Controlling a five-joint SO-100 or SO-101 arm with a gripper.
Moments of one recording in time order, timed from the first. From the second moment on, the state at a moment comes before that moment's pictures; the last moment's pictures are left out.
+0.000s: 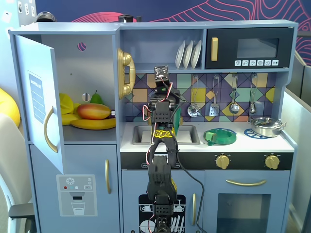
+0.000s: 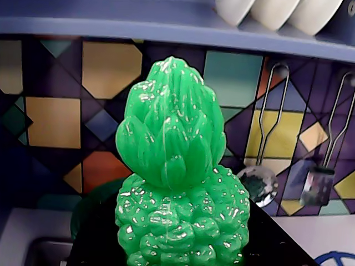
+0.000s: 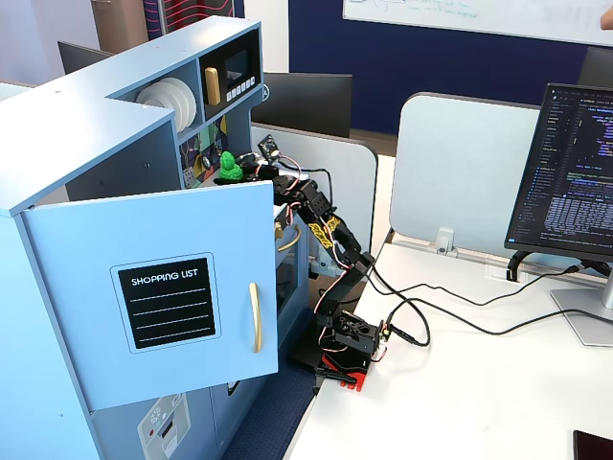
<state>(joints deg) 4.6 118.0 67.9 44.8 -100.0</state>
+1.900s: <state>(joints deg) 2.3 83.4 49.0 35.2 -100.9</state>
